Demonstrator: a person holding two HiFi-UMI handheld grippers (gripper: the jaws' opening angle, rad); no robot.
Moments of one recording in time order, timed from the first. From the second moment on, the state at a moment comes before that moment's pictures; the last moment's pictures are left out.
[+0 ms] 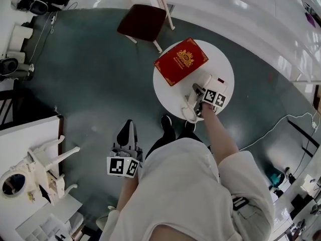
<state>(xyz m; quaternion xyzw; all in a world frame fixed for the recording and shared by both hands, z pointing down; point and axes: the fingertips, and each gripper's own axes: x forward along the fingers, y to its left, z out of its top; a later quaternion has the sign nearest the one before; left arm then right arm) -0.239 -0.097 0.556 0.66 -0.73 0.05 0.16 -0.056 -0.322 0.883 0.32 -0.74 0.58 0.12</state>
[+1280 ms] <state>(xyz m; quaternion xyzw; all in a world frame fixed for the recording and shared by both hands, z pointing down) -0.241 -0.109 0.530 0.71 -0.70 0.00 0.11 -0.028 -0.269 0.659 0.31 -0.90 0.30 0.06</state>
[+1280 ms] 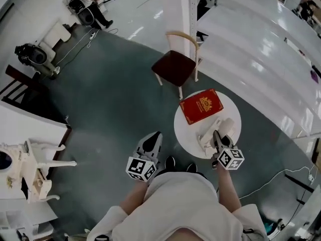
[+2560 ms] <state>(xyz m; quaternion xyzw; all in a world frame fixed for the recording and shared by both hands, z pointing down) -0.226 -0.154 0.505 0.78 -0.62 -0.03 0.07 -0.011 -0.228 0.491 0.36 -0.93 0.10 -0.03</state>
